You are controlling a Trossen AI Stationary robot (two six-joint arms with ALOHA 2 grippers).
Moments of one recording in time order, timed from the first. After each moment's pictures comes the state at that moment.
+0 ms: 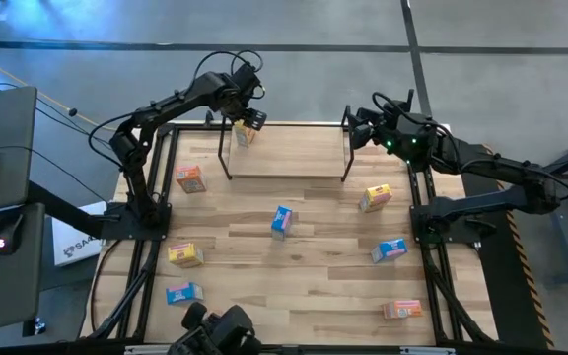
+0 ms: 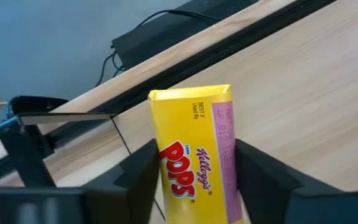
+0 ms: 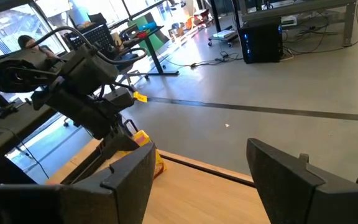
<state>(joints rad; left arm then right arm) 0.74 1.86 1.70 -1.03 -0.13 -0.30 -0.27 1.01 1.07 -0.30 0.58 0.50</state>
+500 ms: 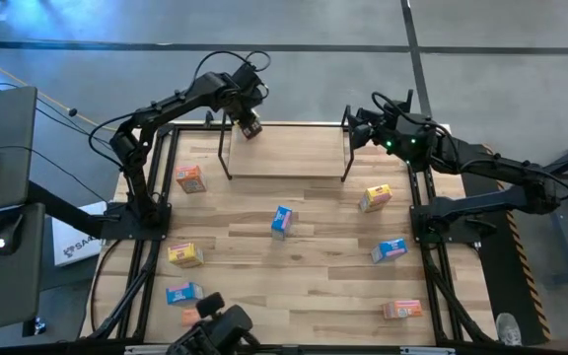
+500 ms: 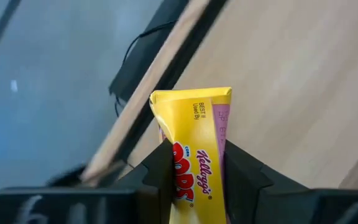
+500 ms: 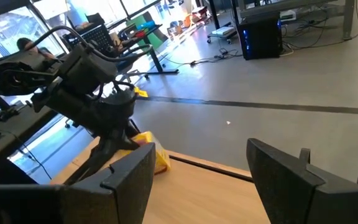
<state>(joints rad) 0.74 1.86 1.70 -1.00 -0.07 0.26 -0.27 1.01 1.07 -0.31 0.58 0.54</state>
